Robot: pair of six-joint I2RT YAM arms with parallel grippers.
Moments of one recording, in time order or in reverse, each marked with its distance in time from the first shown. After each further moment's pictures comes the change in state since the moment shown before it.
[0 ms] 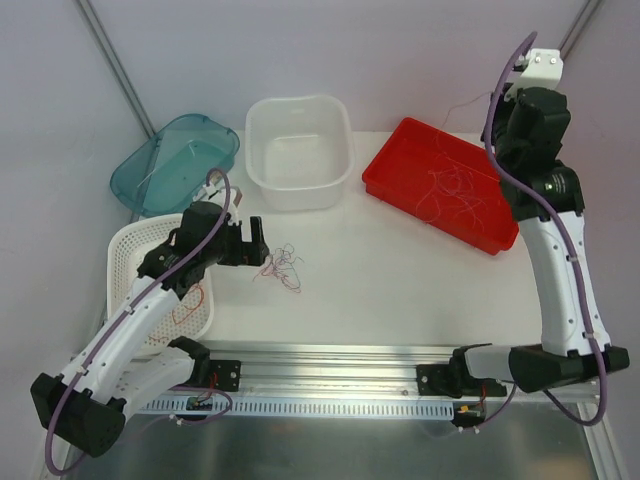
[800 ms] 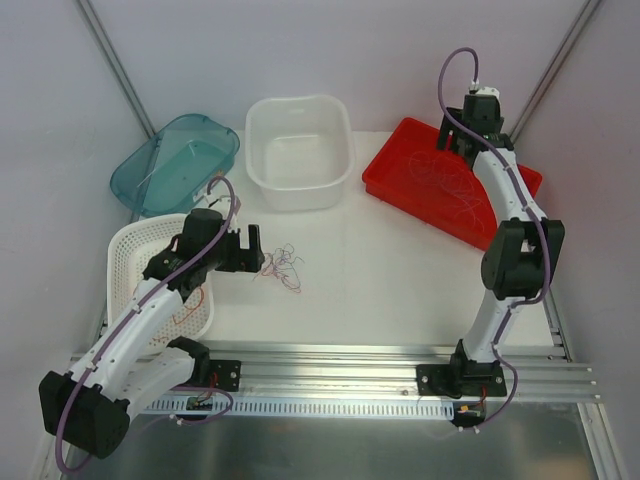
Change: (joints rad) left arm 0.053 -0.012 -0.113 0.066 0.000 0.058; right arm -0.171 0.631 0.068 0.124 -0.130 0.156
